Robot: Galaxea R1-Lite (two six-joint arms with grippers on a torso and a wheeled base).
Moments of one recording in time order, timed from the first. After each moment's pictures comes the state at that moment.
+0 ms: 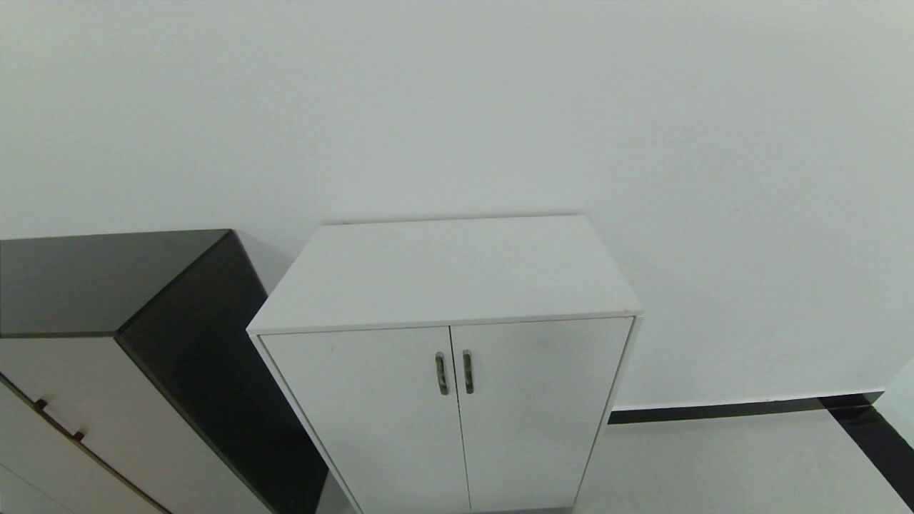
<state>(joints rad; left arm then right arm) 0.00 0.00 0.00 0.00 -0.03 -0.01 0.17 0.09 -0.03 0.01 -0.06 0.05</state>
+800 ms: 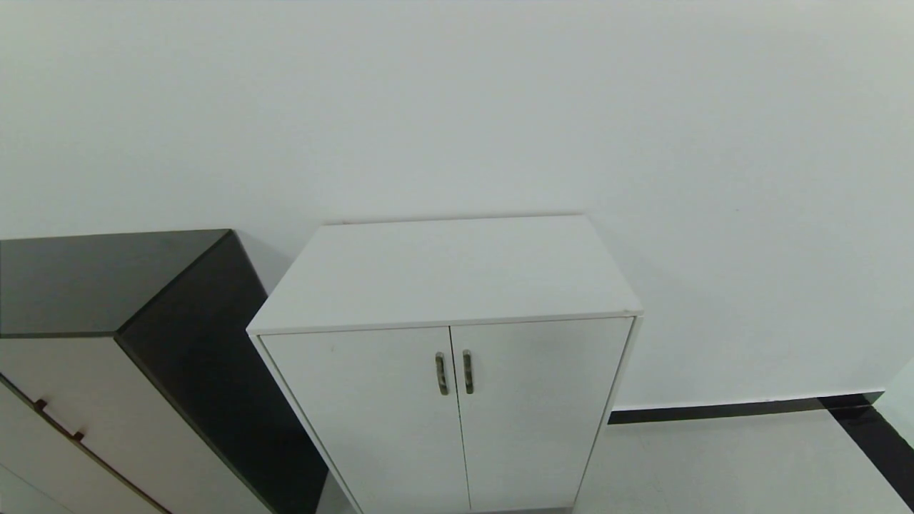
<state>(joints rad) 0.00 0.00 0.00 0.00 -0.03 -0.01 0.04 0.13 0.00 0.00 -0.03 -0.01</state>
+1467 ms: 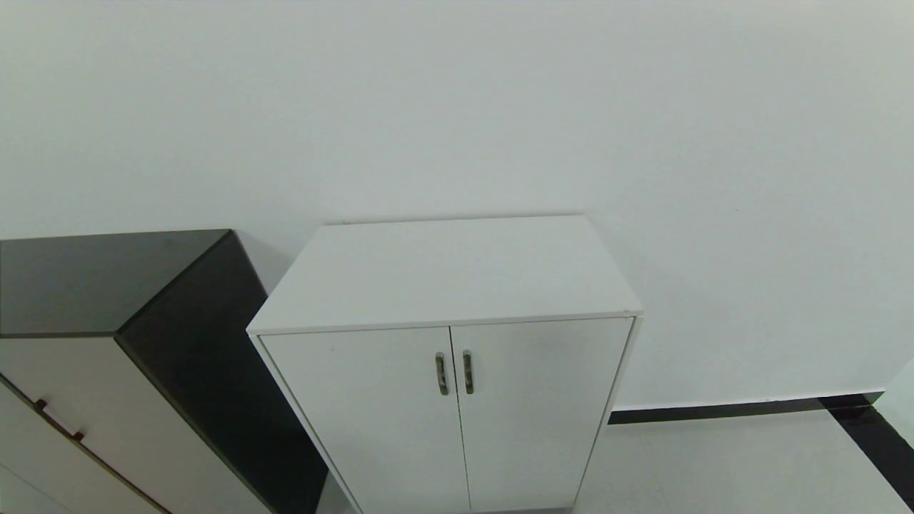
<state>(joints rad) 0.00 0.00 0.00 0.00 -0.03 -0.01 0.00 0.01 0.00 0.00 0.00 0.00</state>
